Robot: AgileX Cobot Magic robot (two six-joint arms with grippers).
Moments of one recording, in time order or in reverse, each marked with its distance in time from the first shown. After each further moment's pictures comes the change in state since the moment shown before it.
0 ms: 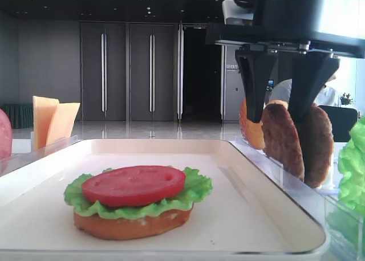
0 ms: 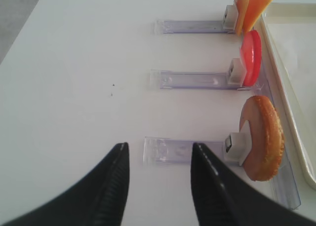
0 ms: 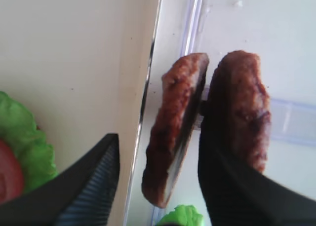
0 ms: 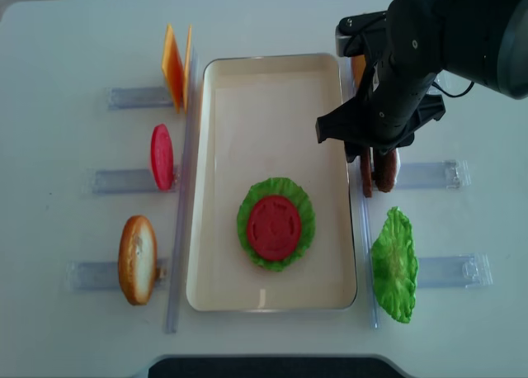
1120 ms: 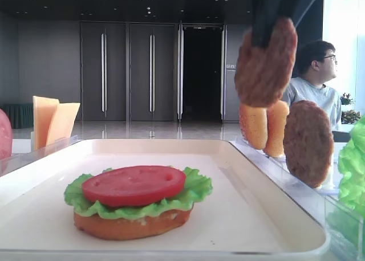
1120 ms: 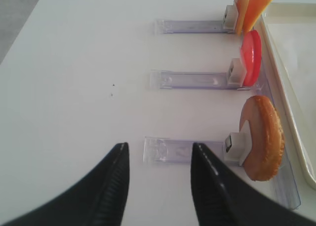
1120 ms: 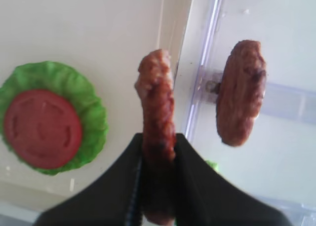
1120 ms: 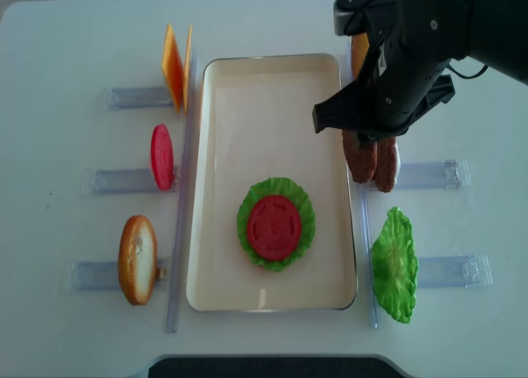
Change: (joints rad) left arm 0.000 0.000 0.000 -0.001 0.000 0.001; right arm 0.080 -0.158 -0.050 -0.011 0.123 0.040
